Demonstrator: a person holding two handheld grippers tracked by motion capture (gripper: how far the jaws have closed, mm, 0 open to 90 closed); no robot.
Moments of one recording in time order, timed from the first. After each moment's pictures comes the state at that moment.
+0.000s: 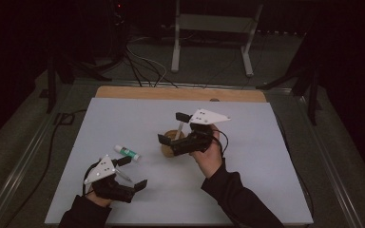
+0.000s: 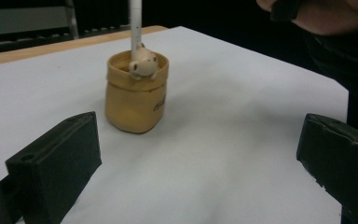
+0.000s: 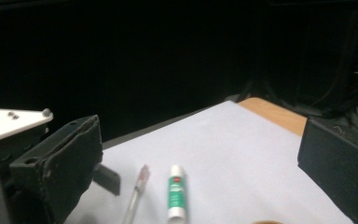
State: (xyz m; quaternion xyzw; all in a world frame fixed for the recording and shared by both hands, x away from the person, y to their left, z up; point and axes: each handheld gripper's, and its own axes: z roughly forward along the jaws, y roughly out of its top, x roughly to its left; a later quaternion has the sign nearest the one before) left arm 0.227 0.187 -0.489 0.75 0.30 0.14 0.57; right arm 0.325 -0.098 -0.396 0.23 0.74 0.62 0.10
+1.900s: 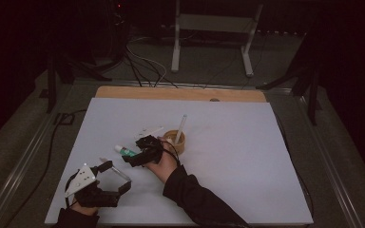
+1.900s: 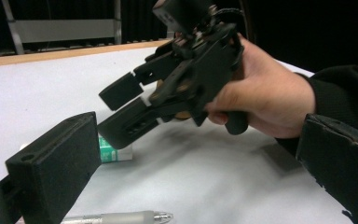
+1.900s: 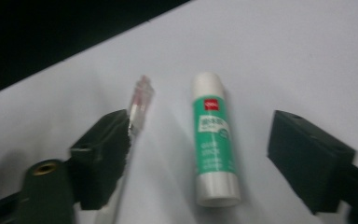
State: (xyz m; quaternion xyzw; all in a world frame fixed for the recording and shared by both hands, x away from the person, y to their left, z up) left arm 0.204 0.221 -0.501 0.72 0.35 0.19 0.57; right arm 0.356 0.031 -0.512 0.26 0.85 0.46 0.02
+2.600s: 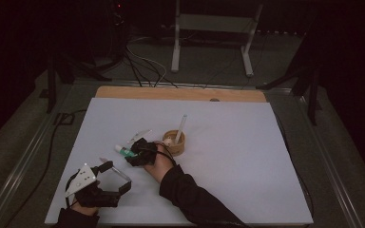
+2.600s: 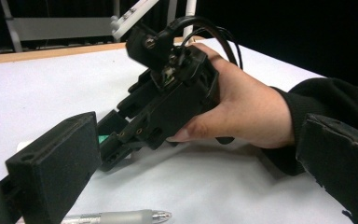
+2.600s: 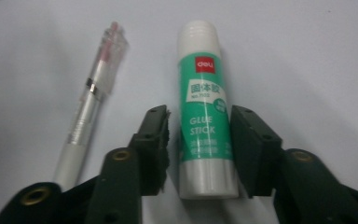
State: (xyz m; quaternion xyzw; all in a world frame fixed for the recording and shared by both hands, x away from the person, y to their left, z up) left arm 0.204 0.221 -0.500 0.72 0.36 0.18 0.57; right arm 0.360 0.051 -0.532 0.25 0.89 0.37 0.05
